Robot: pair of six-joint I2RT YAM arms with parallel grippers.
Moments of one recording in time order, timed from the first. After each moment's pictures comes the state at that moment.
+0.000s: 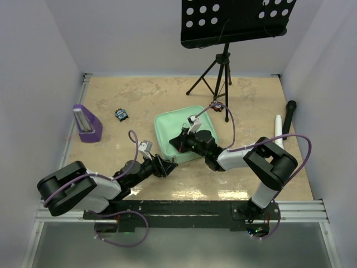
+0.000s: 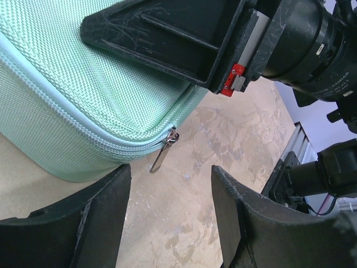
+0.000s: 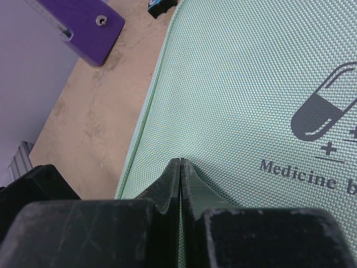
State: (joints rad) left arm -0.87 1.32 0.05 1.11 -0.02 -0.77; right arm 0.81 1.71 0.63 0.81 -0.05 0.64
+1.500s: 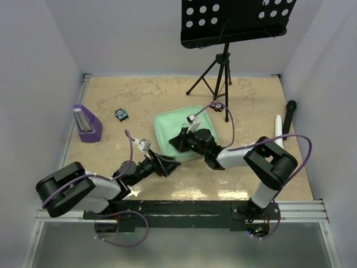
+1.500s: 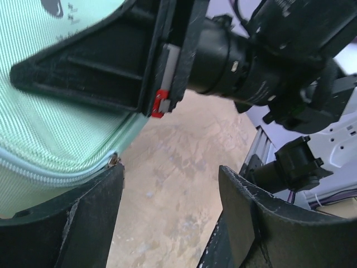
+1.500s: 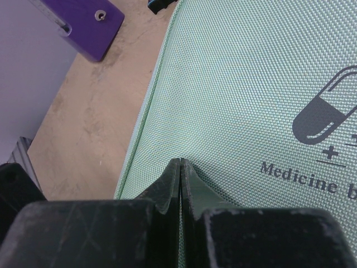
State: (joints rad) left arm -0.87 1.34 0.05 1.27 0.07 -0.77; right arm 0.81 1.71 0.65 0.77 -0.07 0.63
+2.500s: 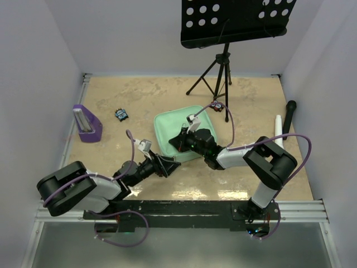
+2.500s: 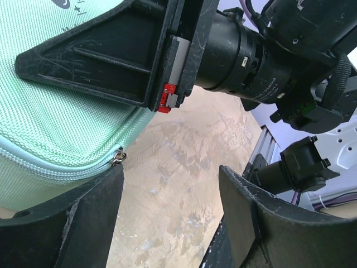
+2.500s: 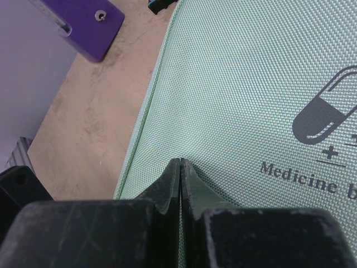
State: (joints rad) left arm -0.87 1.34 0.05 1.26 0.04 -0.77; right arm 0.81 1.71 0.65 0.78 -0.07 0.63
